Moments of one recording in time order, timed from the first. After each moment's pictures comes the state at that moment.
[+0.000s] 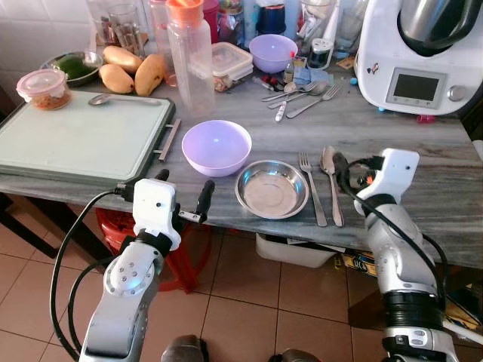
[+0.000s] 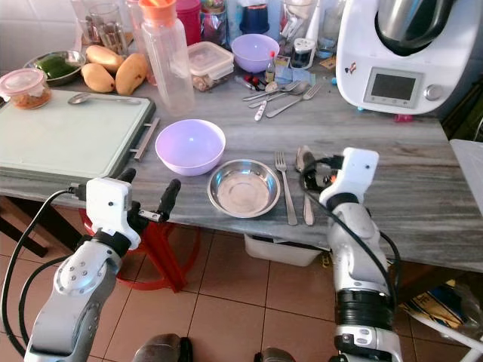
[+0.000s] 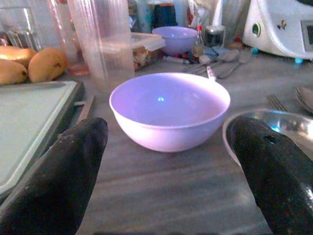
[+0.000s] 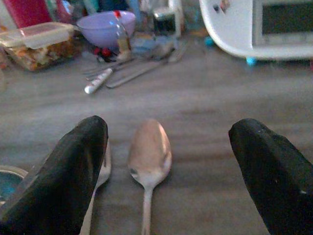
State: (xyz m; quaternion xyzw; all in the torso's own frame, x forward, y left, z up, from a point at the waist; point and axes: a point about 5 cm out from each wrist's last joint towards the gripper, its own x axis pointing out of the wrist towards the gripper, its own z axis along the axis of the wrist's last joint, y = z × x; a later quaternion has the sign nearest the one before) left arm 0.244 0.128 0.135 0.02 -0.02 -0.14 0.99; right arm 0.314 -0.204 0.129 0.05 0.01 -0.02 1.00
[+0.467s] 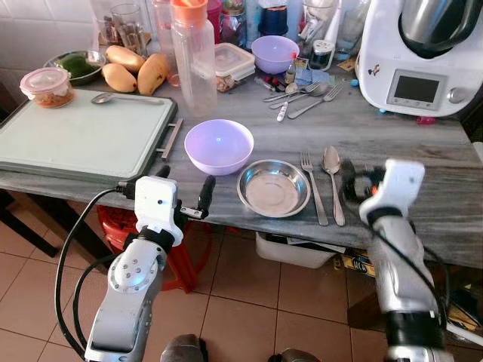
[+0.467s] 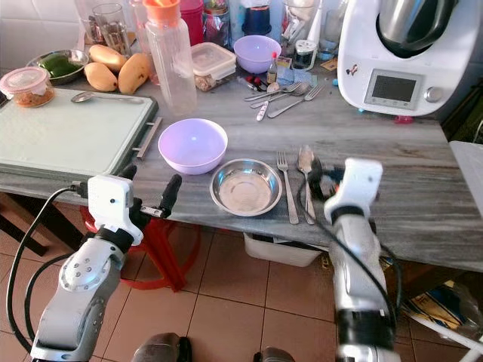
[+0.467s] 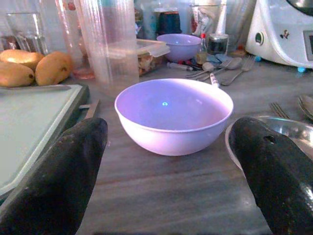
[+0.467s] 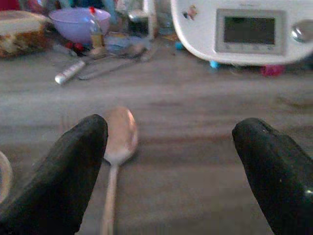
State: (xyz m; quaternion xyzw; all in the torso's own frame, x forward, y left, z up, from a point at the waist) left arm 0.247 0.126 0.134 0.01 -0.03 -0.13 0.99; right arm 0.291 -0.213 0.113 0.01 0.02 -0.09 1.00
